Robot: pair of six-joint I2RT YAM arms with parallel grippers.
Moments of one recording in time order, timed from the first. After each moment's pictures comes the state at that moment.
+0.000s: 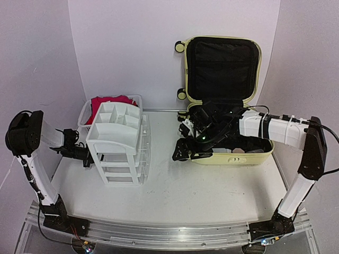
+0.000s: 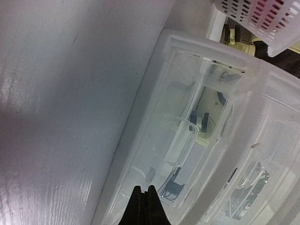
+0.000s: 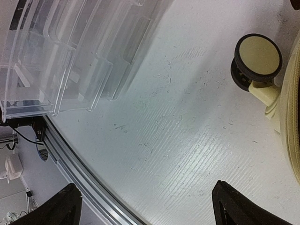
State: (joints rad) left arm 0.12 1.83 0.81 -0.17 1.04 -0.61; right arm 0.80 1.72 1.35 -0.67 -0.38 0.43
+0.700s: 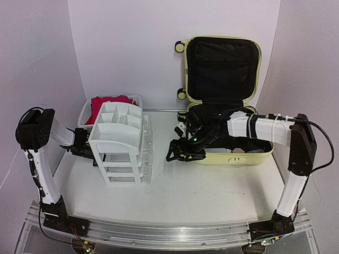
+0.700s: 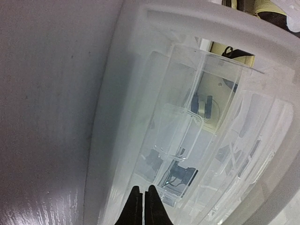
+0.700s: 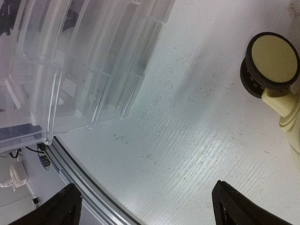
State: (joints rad) left arm -0.01 1.98 0.90 -0.11 1.12 -0.61; right arm 0.81 1.82 1.40 -0.64 -0.39 0.49
